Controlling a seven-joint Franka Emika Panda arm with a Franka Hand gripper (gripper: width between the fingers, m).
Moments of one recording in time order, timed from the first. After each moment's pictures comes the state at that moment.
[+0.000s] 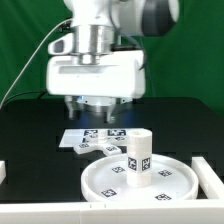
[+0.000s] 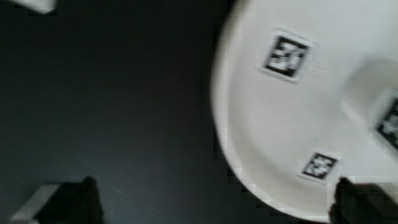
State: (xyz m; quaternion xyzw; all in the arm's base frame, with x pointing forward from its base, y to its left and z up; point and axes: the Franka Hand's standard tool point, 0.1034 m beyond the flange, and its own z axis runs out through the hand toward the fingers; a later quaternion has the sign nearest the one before) arm 0.472 -0.068 0.086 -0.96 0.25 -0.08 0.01
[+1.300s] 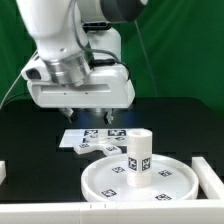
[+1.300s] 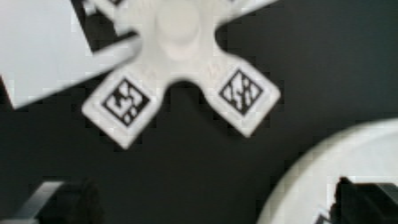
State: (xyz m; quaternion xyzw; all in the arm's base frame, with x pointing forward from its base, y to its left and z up) arm 0.446 -0.051 0.077 -0.95 0.21 0.23 0.10
